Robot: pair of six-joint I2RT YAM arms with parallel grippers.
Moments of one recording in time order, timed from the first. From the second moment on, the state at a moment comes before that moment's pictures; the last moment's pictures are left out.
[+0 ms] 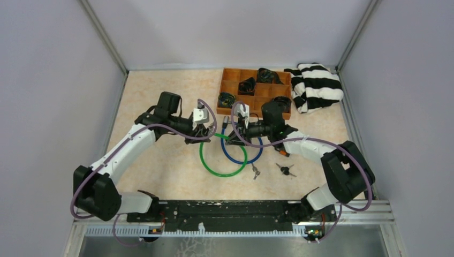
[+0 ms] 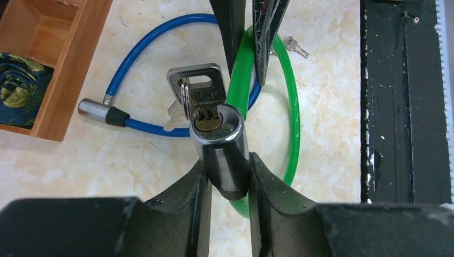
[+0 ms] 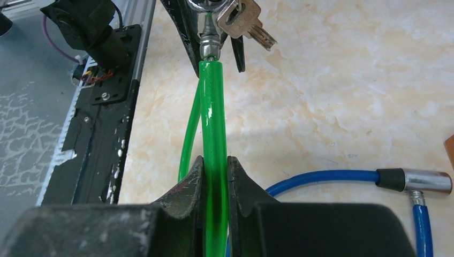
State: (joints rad) left arm -0.42 1.32 1.02 -0.57 0.89 0.72; right arm 0.57 1.48 0.78 0.36 -1.00 -0.10
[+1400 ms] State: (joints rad) left arm -0.57 1.12 0.94 -0.49 0.78 0.70; right arm 0.66 1.37 0.89 0.15 -0.99 -0.37
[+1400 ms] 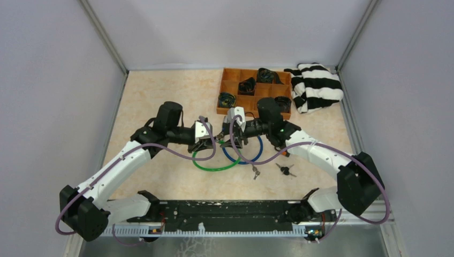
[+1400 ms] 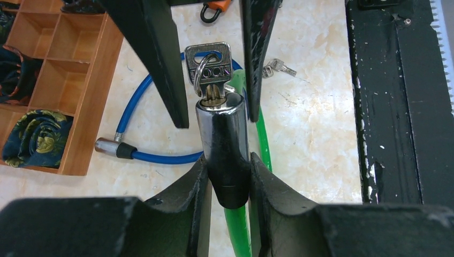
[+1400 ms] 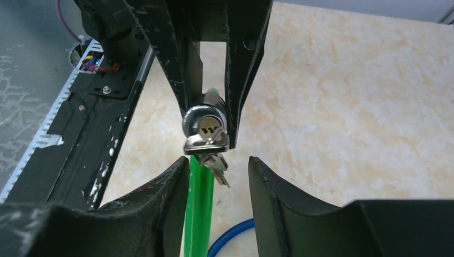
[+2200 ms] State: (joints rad) left arm -0.55 1.10 0.92 -0.45 0.77 0.64; right arm 0.61 1.30 1.24 -0.37 -0.88 -0.19
